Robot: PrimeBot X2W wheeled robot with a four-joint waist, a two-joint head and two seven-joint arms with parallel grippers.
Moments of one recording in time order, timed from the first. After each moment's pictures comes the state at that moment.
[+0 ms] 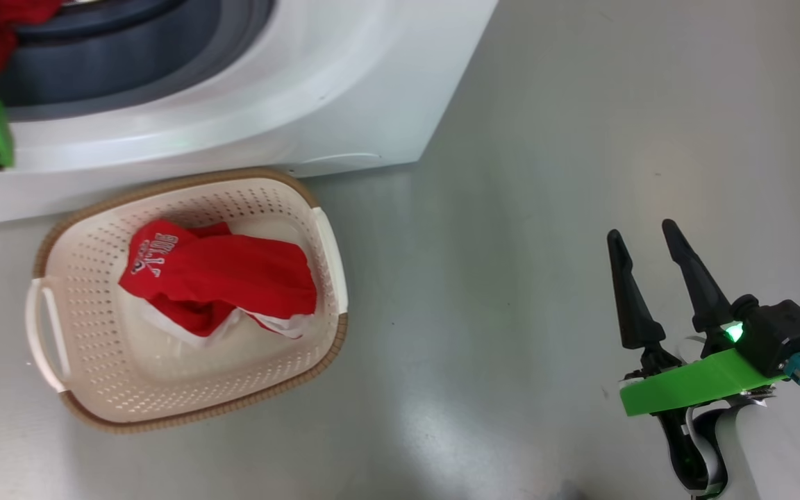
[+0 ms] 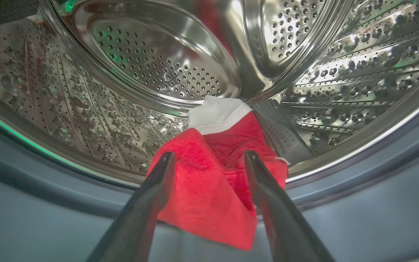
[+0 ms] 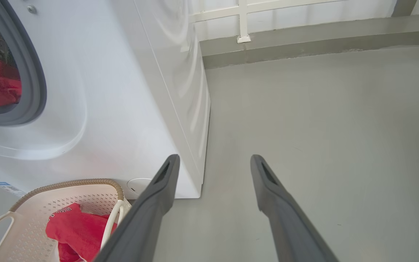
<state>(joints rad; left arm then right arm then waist) -1.17 0.31 -0.06 1.06 -0.02 -0.05 -0.26 -0.20 -0.04 0.03 0.16 0.32 0.12 -0.26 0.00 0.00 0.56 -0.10</state>
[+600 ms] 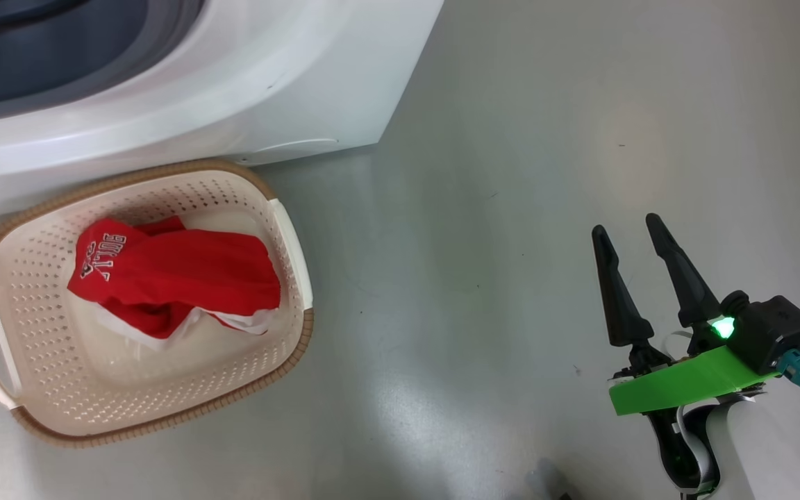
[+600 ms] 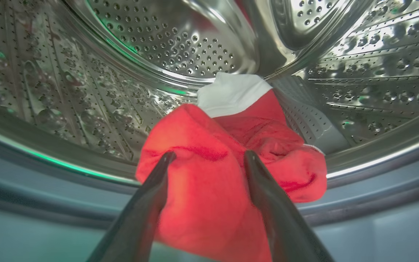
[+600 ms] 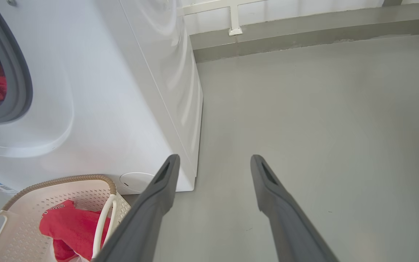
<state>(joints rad) -1.30 0.40 -0.08 1.24 -0.02 -0.03 -0.26 -0.21 -0.04 0.07 0.15 0.35 0.12 -0.26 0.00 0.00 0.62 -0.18</state>
